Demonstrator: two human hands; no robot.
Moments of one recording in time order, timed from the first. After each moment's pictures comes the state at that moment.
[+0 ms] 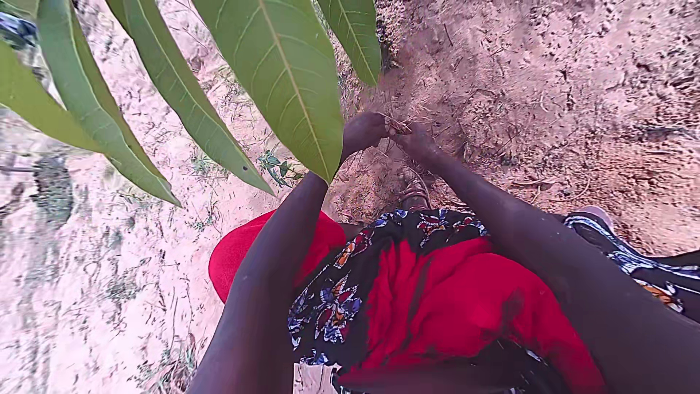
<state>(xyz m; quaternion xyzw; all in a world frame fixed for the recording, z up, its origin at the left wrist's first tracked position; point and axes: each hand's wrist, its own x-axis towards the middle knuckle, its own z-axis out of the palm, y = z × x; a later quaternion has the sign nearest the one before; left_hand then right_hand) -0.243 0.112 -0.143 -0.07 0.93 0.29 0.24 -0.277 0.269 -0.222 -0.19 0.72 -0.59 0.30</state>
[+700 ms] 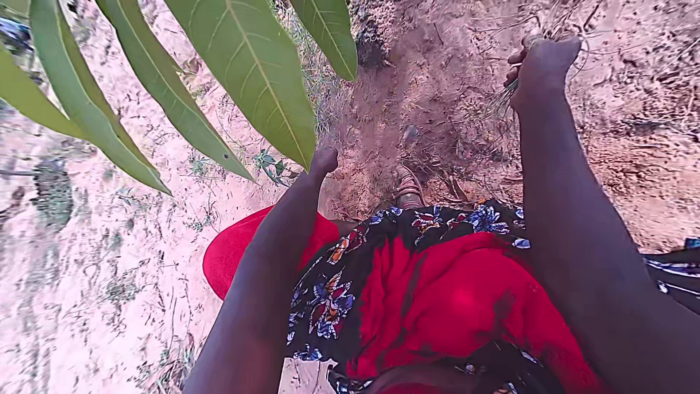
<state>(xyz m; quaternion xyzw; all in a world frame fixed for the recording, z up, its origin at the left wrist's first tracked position) -0.199 0.040 -0.229 -0.21 0.90 -0.02 0.39 -0.394 0.379 -0.196 0.18 0.69 -0.70 0.04</state>
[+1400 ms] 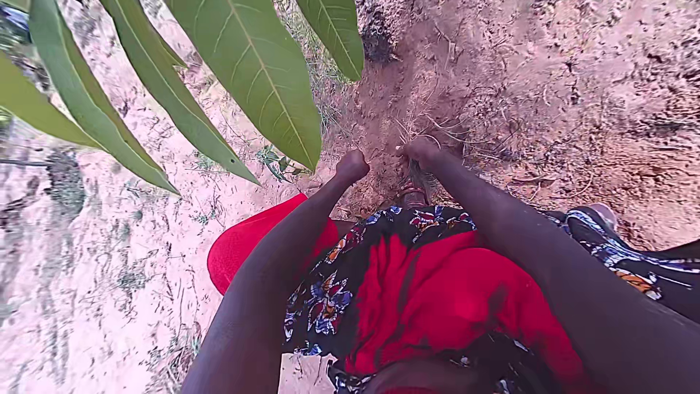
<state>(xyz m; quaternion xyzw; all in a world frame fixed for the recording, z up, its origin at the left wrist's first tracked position) -0.193 0.118 -0.217 -0.30 0.88 0.10 0.35 -0.280 0.267 -0.261 0.04 0.70 -0.51 0.50</state>
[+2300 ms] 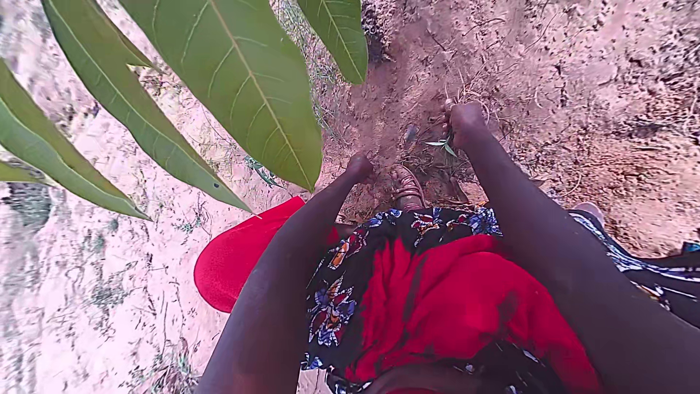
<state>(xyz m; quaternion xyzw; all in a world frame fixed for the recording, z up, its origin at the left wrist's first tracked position) -0.219 0.109 -0.280 -0.40 0.80 0.28 0.35 -0.347 0.312 -0.257 0.18 0.72 -0.62 0.27</state>
